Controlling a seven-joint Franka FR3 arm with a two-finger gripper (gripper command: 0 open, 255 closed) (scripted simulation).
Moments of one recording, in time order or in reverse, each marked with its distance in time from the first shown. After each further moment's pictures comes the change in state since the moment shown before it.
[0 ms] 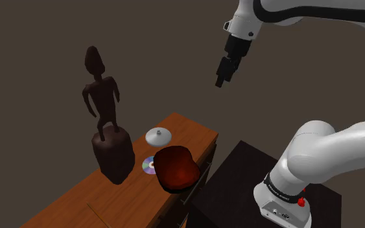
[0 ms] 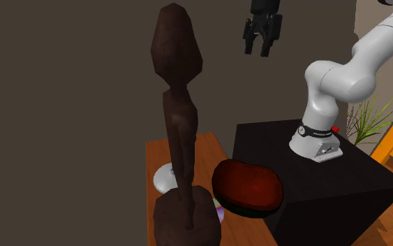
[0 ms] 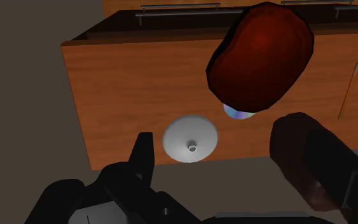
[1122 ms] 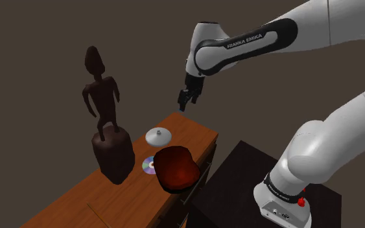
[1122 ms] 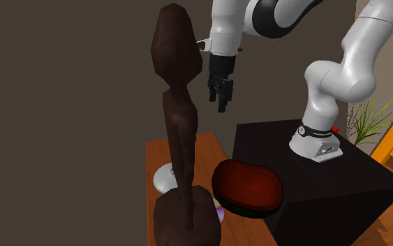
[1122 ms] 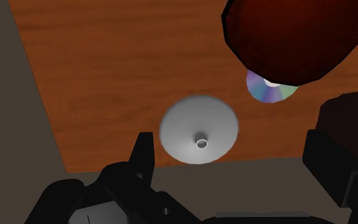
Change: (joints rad) arm 0.012 0.442 0.100 -0.045 0.003 0.490 0.076
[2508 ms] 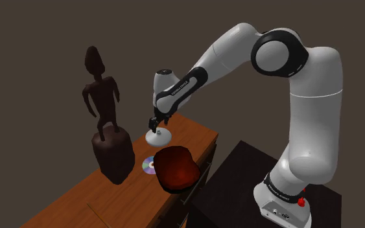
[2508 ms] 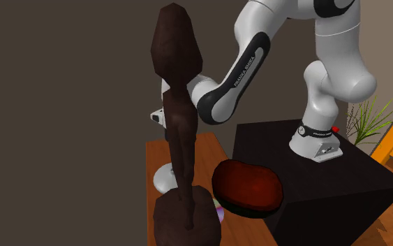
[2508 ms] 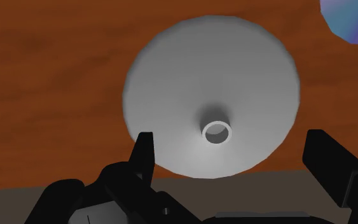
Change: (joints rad) arm 0.051 0.746 0.014 0.365 -0.169 0.371 0.194
